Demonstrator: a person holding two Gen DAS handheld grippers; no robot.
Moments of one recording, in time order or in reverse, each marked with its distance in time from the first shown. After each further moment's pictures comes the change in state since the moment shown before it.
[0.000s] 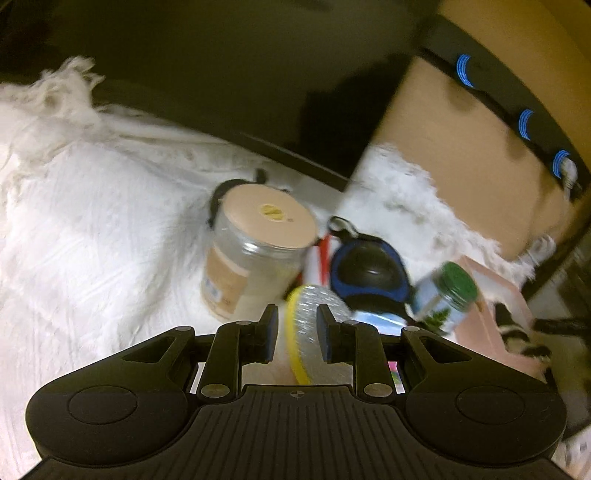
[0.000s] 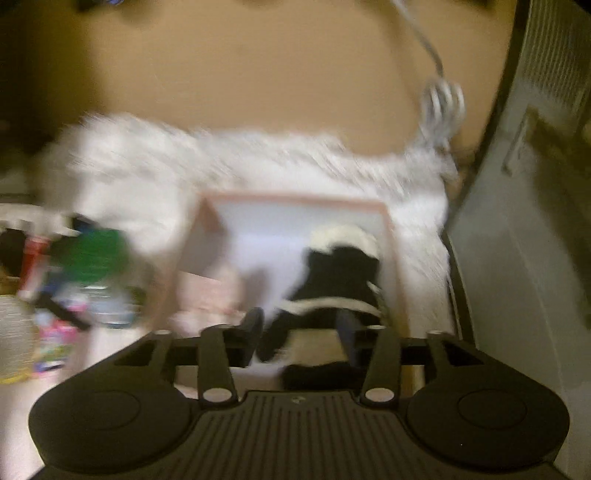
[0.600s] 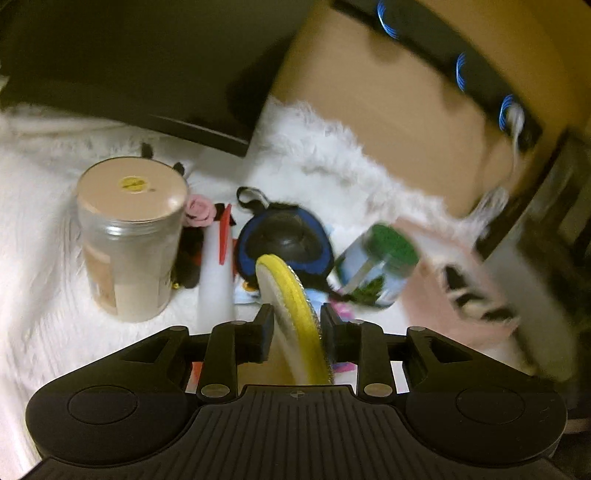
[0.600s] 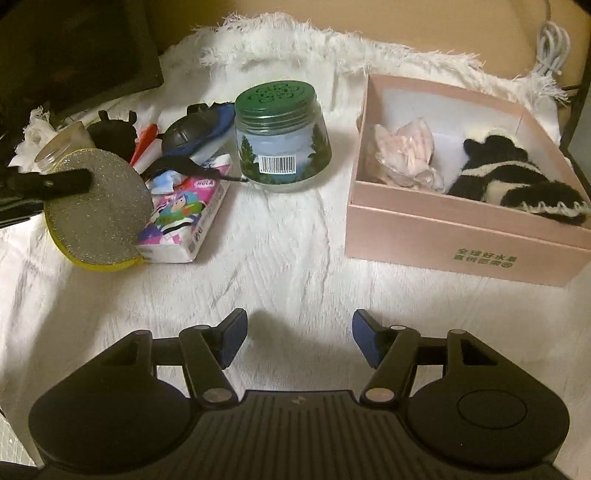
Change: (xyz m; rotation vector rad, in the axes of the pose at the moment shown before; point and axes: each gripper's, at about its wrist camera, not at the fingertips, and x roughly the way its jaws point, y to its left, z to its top) left arm 0.037 -0.052 -0.015 0.120 0.061 -0.171; right arm 0.015 0.105 -0.102 -0.040 0.122 0.187
